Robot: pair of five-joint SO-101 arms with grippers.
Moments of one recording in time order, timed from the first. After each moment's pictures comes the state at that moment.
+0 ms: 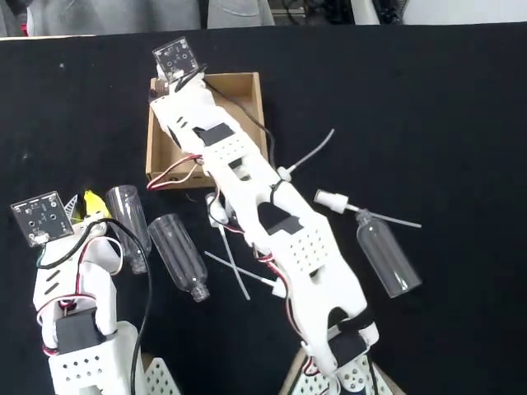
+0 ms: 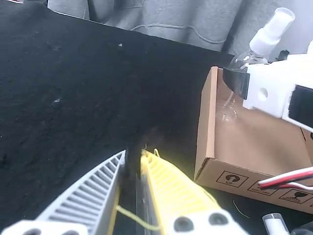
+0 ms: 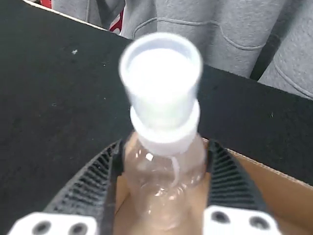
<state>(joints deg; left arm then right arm) -19.3 -101.6 85.9 43.6 5.0 -31.8 51.8 -31.7 14.6 1.9</state>
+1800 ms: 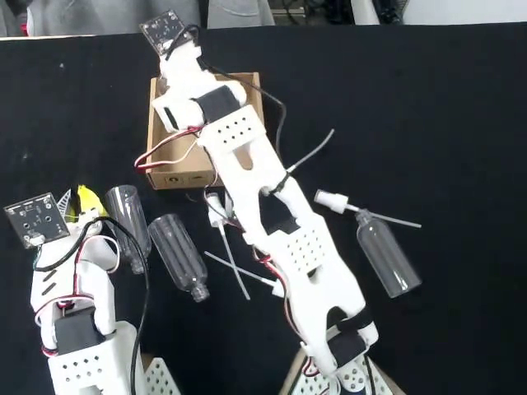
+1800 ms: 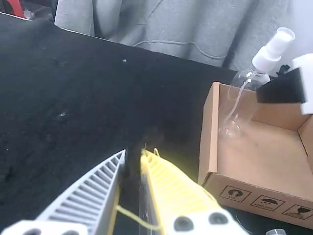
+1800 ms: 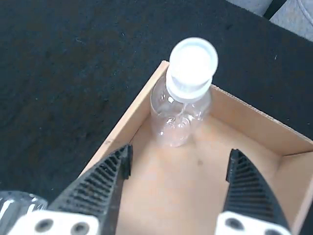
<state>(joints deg) -20.4 -101.6 85.9 40.4 5.0 -32.6 52.6 -69.8 73.3 1.9</state>
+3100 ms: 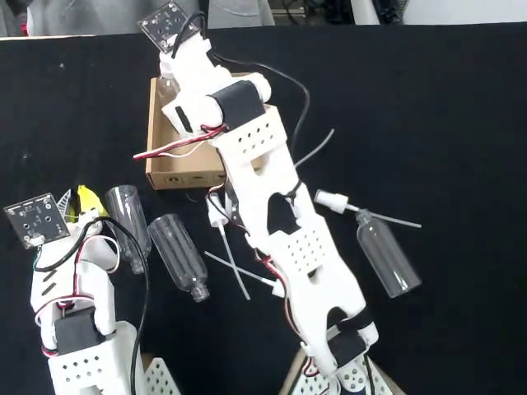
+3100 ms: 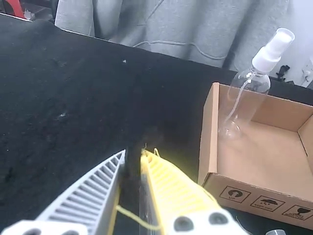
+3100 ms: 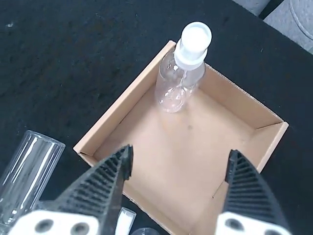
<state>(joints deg) -20.4 -101.7 85.9 40.4 5.0 -32.6 52.5 -91.4 99.5 8.5</state>
